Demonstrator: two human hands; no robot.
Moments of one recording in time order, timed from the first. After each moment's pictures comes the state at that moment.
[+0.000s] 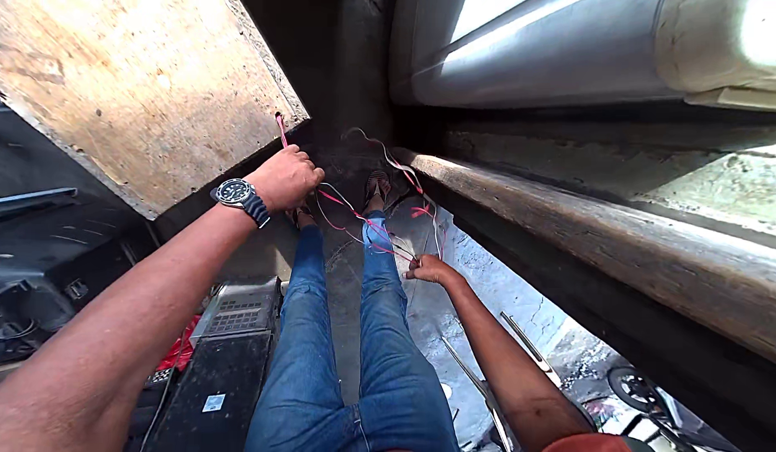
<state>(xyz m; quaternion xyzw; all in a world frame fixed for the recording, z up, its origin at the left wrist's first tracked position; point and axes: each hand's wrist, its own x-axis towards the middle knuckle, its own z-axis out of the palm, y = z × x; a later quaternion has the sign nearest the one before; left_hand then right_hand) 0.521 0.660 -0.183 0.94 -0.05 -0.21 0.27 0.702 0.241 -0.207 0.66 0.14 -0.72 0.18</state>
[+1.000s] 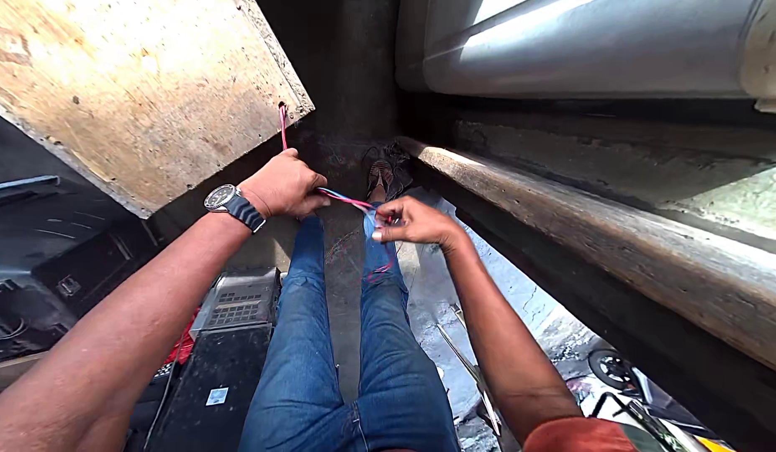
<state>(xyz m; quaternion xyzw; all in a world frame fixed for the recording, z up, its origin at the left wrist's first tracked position) 0.502 0.662 -0.198 0.89 -0.01 -0.20 0.41 0.713 0.437 -0.147 0.55 0.33 -0.73 -0.23</state>
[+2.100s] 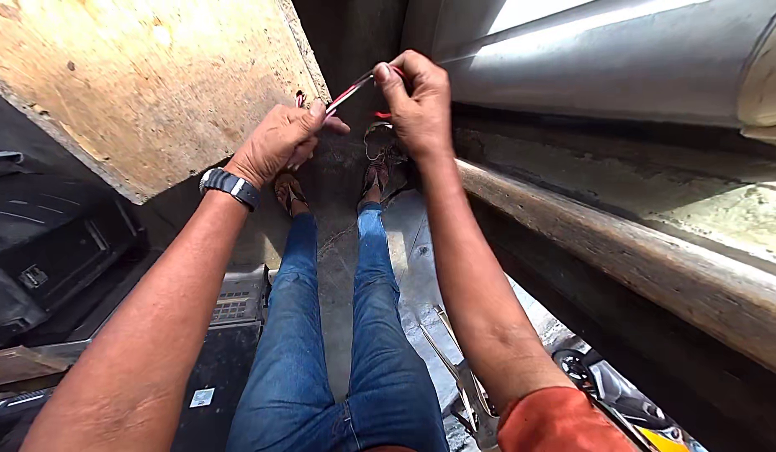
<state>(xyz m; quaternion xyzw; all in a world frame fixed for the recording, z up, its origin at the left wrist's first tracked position) 0.497 0.691 -0.186 0.52 0.27 0.00 0.81 0.721 0.586 -0.169 0.75 0.42 -0.34 -0.38</state>
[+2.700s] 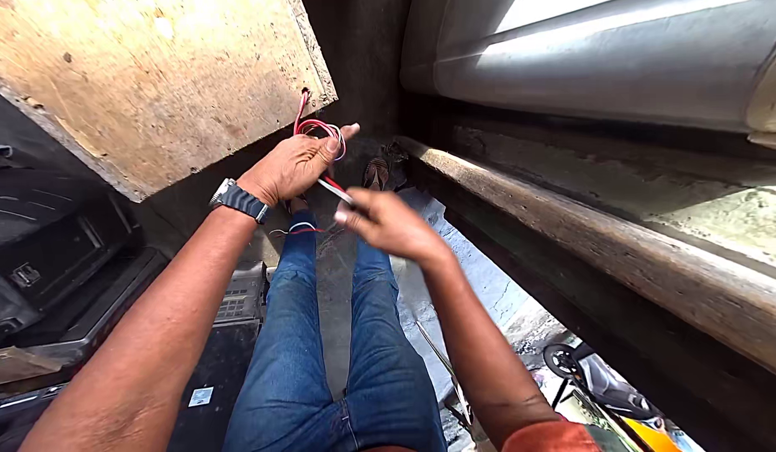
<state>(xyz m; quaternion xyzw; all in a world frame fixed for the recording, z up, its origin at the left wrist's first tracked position) 0.485 0.672 -0.195 0.76 0.20 -0.10 0.61 0.636 0.524 -0.083 0.65 0.41 -0.62 -0.14</state>
